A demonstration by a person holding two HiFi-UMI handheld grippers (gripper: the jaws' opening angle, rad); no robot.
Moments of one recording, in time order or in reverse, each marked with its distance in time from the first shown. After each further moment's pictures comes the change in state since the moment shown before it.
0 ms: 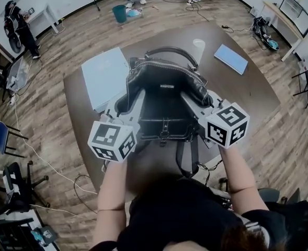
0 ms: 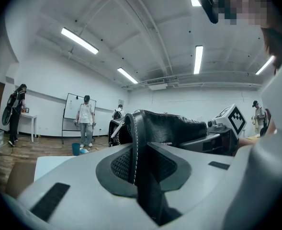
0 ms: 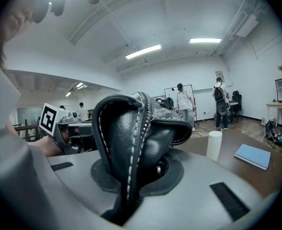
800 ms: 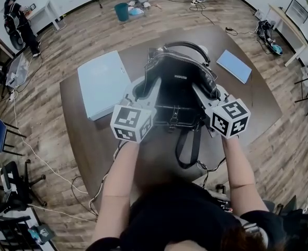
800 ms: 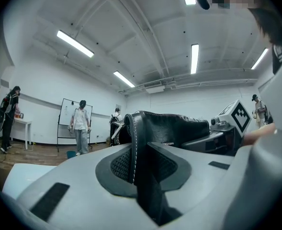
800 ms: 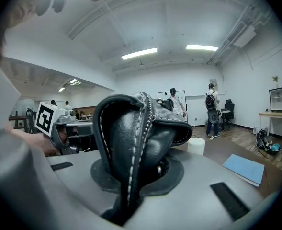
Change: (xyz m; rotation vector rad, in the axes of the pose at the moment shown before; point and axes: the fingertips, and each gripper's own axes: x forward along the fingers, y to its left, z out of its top) left arm 0.117 0.017 -0.017 0.056 -0.065 -0.015; right arm 0.033 -0.111 -0.008 -0.053 -0.029 -0.099
